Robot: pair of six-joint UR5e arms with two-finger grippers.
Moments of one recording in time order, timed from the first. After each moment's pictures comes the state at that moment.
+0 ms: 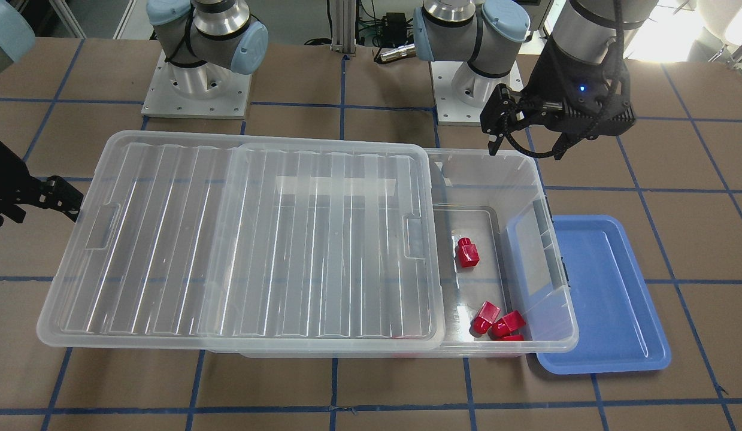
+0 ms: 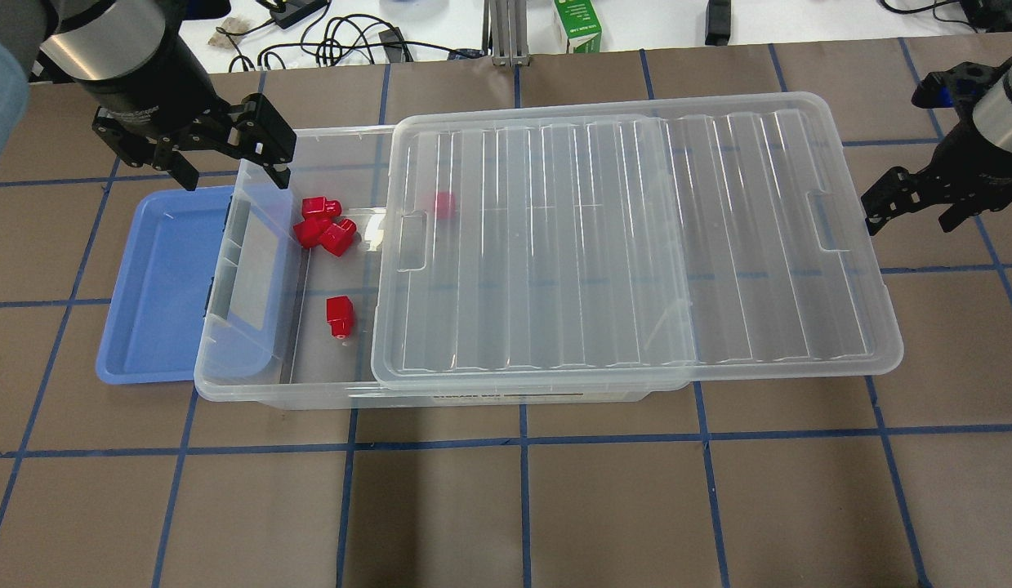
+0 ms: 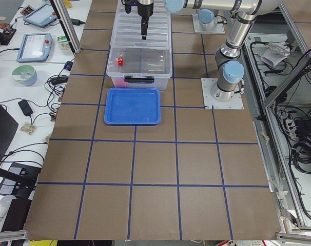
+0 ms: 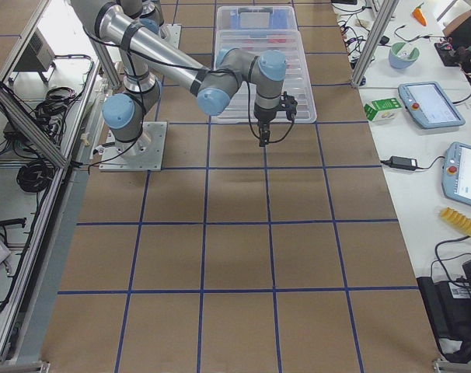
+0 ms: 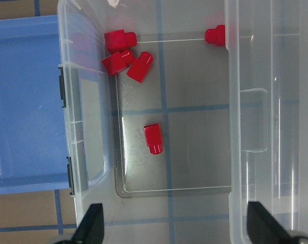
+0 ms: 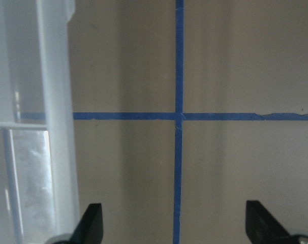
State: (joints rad) left arm -1.53 -1.56 -1.52 -1.59 1.55 0.08; right arm 1.15 -1.46 1.80 -1.91 -1.57 -0.44
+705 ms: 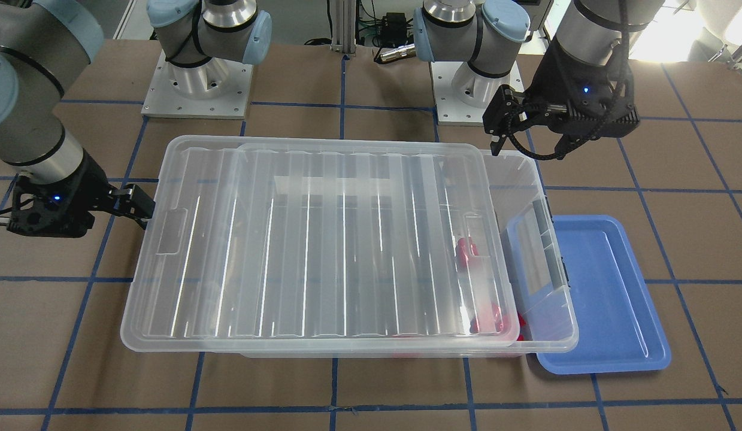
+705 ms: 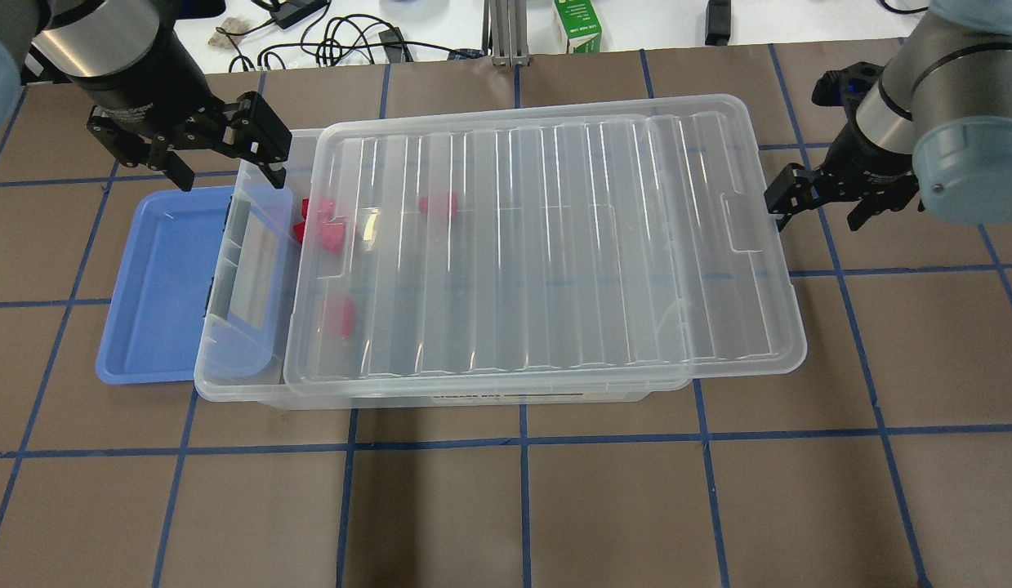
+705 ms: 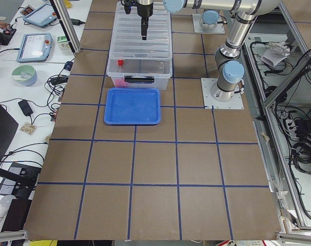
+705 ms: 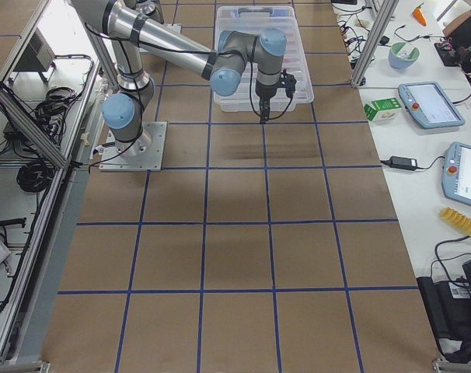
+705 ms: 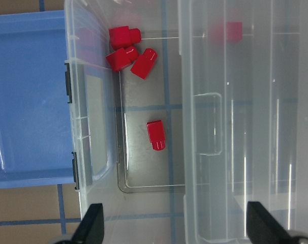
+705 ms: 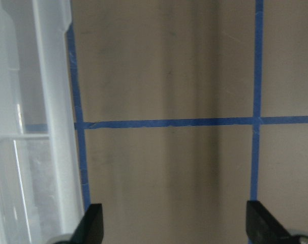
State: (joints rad) left arm -1.52 -1.57 -1.52 -1.60 1.55 0.08; right arm 1.37 -1.45 1.81 -1.91 -1.55 -0.17
